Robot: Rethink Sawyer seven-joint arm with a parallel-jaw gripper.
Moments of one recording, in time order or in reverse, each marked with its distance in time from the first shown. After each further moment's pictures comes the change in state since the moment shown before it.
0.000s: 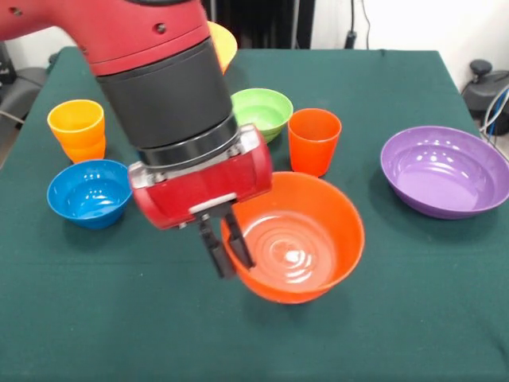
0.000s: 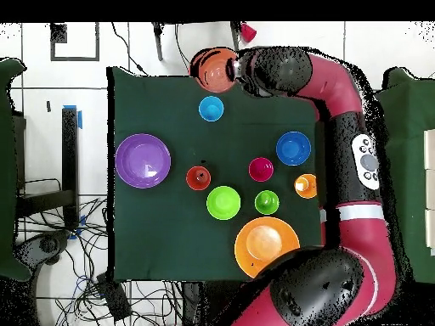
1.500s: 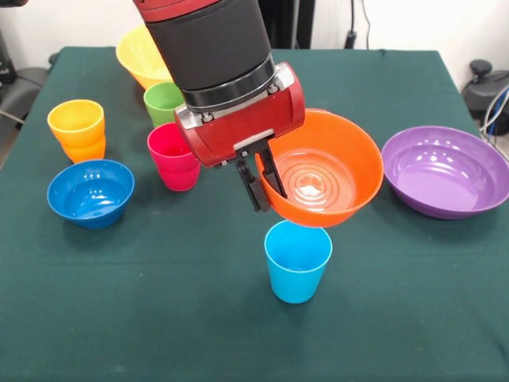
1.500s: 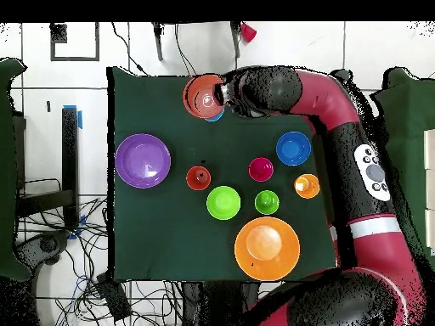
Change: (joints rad) arm -0.053 -0.108 0.012 0.234 0.001 -0.005 0.000
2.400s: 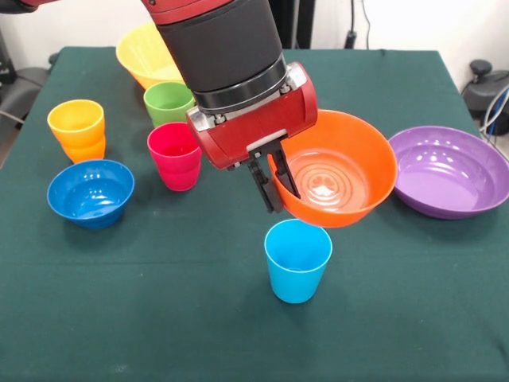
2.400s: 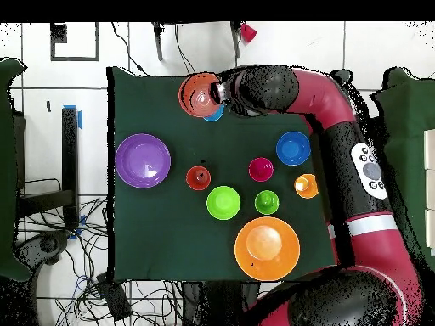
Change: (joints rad) arm -0.001 0.009 0.023 0.000 0.000 0.000 0.000
